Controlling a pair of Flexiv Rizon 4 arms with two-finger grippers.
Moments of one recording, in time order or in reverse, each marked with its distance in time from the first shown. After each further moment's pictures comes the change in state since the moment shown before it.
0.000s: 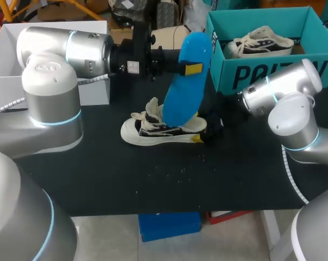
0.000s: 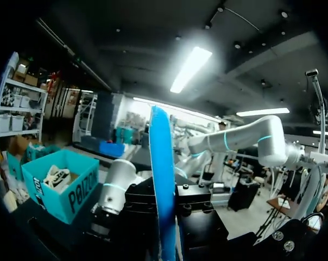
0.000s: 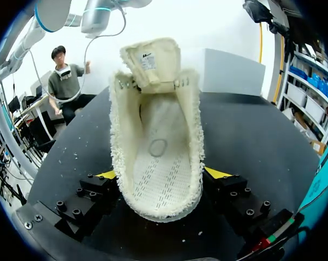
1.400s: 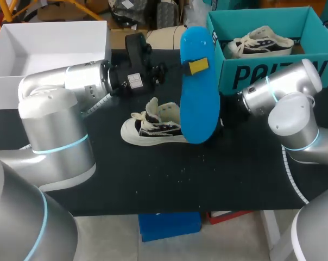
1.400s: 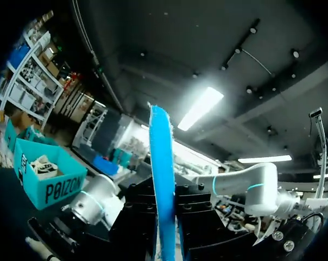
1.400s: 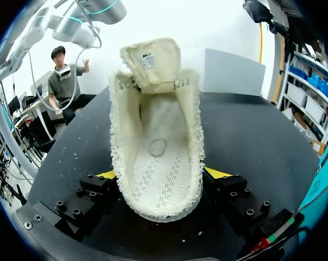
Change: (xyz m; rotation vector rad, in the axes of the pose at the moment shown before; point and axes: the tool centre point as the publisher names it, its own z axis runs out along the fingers) left arm 0.049 -0.036 0.012 0.292 -0.040 -0.236; right arm 0.000 0.000 0.000 0.000 0.000 0.000
